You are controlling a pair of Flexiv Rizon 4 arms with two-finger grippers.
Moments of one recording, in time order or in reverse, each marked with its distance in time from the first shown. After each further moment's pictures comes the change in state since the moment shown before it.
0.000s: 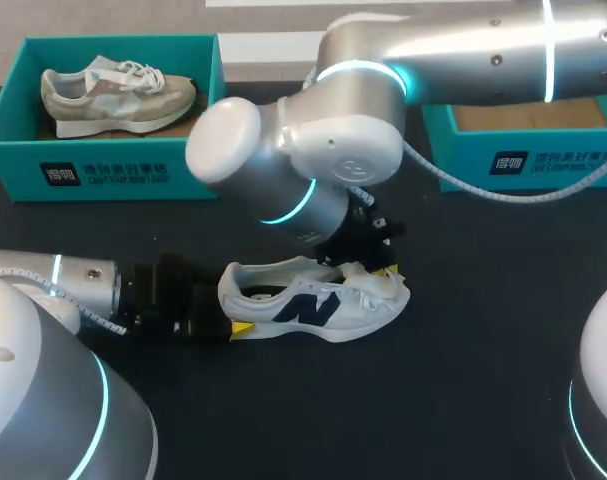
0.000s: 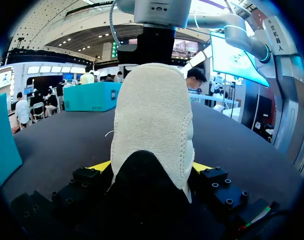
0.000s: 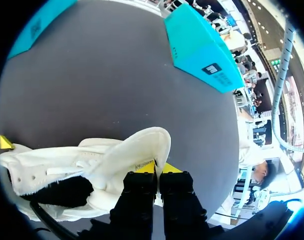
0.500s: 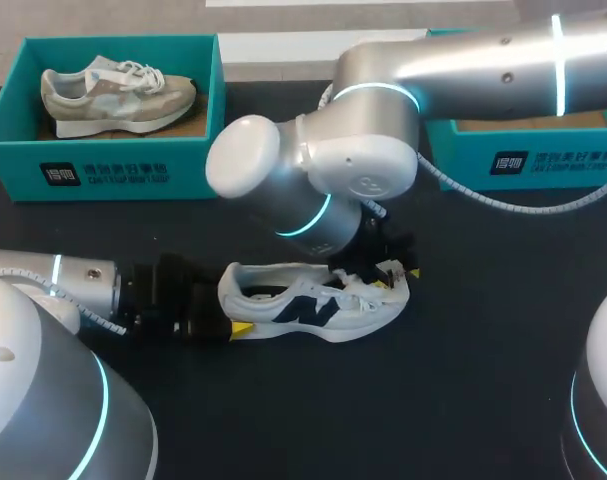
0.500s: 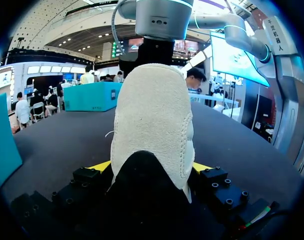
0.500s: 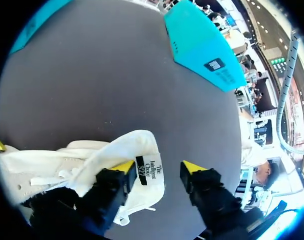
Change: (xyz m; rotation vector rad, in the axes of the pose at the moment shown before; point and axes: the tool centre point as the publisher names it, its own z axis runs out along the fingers) left arm 0.000 0.000 0.000 -0.001 -0.001 0.000; right arm -0.003 0.003 0.016 -0.025 0.006 0.011
